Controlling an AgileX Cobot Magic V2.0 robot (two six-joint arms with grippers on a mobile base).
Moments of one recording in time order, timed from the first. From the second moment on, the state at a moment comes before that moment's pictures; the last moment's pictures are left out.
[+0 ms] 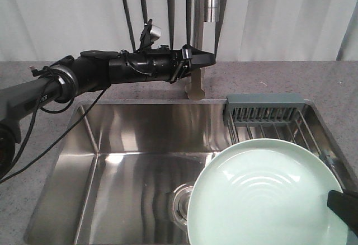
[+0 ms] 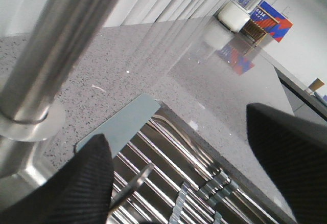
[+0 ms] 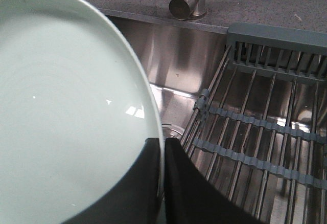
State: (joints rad) left arm -0.34 2.28 -1.87 -1.67 0.88 1.05; right arm -0.04 0.41 -0.49 0.69 0.79 -0.62
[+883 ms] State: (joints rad) left arm -0.04 0.32 -0.40 -0.63 0.65 0.48; right arm -0.04 0.41 -0.49 0.71 0.81 -0.62
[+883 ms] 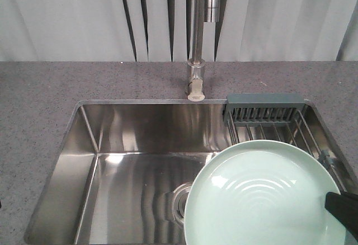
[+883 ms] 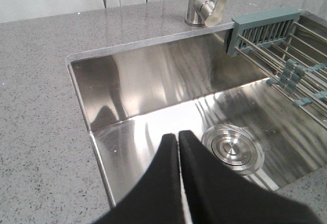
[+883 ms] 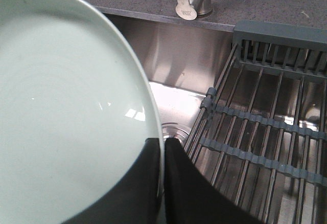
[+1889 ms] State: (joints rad) left arm -0.04 0.32 -0.40 -0.64 0.65 0.48; right arm 0.27 1.13 -0.92 0.81 0.80 -0.64
